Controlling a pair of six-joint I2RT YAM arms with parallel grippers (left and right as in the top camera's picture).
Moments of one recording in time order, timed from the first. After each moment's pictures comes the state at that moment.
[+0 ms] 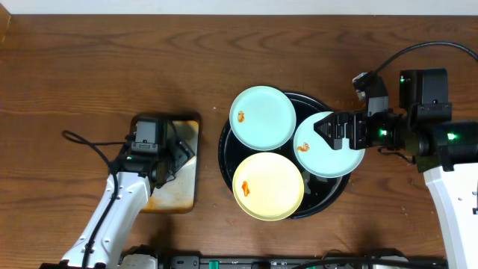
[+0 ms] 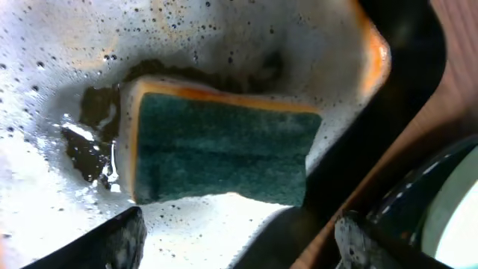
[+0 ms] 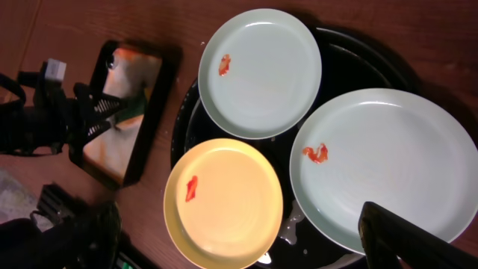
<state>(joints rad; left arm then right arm) -0.10 1.27 0.68 -0.59 0.07 -0.87 0.09 1.25 1.33 -1.10 -0.52 0.05</state>
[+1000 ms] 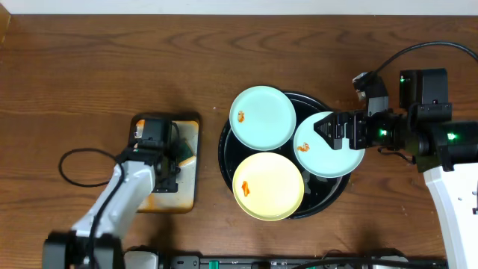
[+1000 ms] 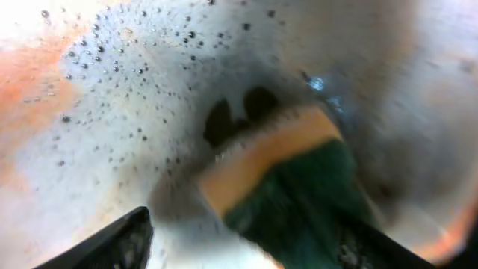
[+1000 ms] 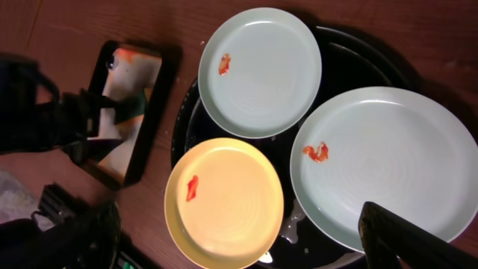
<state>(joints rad) -0.10 1.41 0.68 -0.61 -0.05 -1.66 0.09 1.25 1.33 -1.11 -0.52 0.05</state>
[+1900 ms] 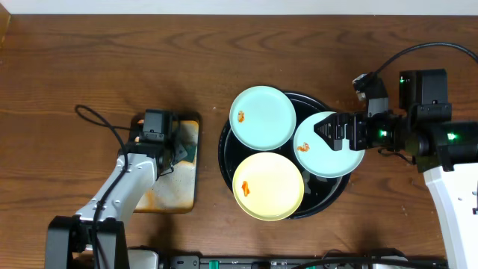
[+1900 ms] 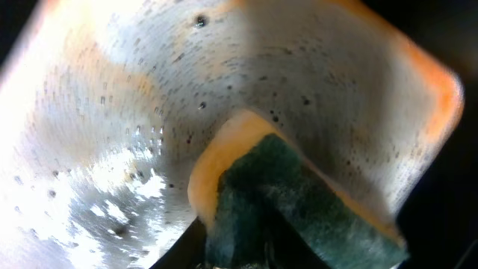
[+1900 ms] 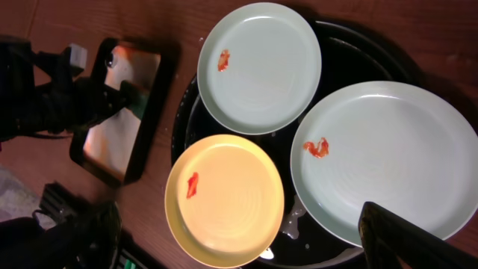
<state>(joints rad) -0.10 1.46 0.71 -0.47 -0.07 -0.66 0.09 1.25 1.33 -1.12 -0.52 0.05</state>
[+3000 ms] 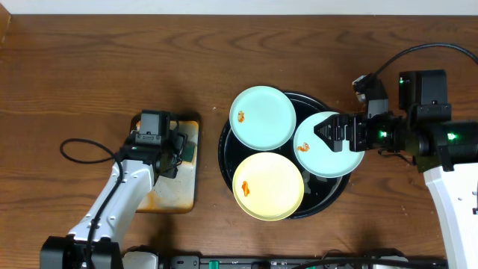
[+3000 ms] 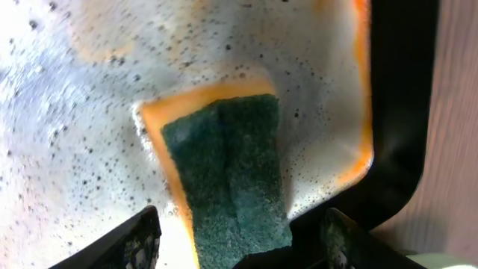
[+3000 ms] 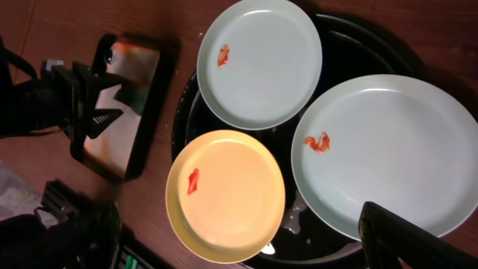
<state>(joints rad) -0.10 1.38 0.71 -0.50 0.02 -1.39 0.09 1.25 1.33 -1.13 -0.52 0.05</state>
